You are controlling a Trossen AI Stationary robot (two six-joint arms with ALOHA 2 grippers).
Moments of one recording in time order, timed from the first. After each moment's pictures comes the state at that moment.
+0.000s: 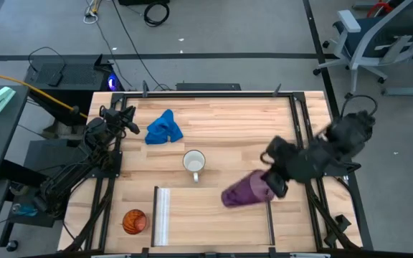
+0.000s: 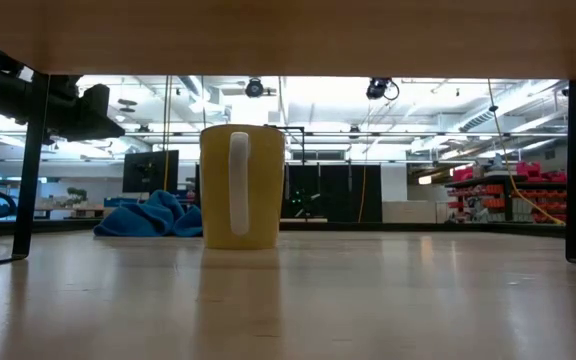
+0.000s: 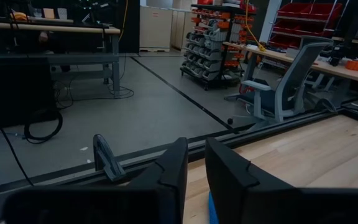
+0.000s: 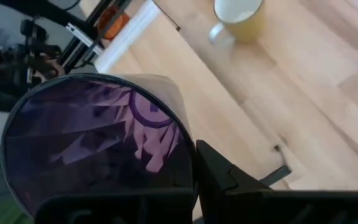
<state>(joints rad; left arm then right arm) 0.87 0.04 0.06 -0.11 -0.19 -0.12 0.60 1.61 2.21 -1.57 0.25 1.27</state>
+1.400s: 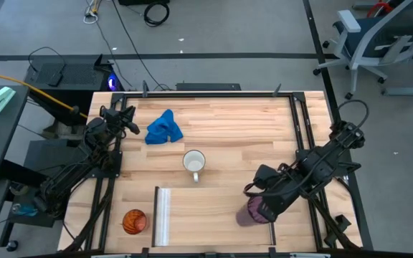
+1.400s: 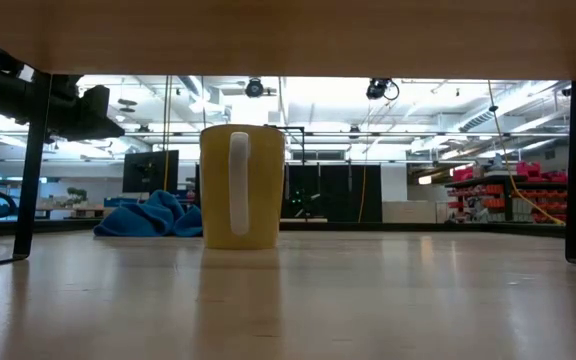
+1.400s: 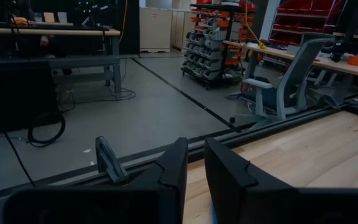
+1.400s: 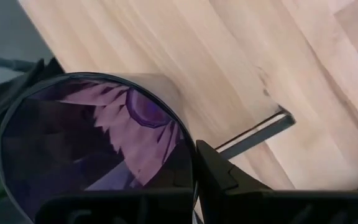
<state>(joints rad) 0.87 0.04 0.06 -0.10 -0.19 -0.09 0.65 1.69 1.98 -1.56 0.08 1.27</state>
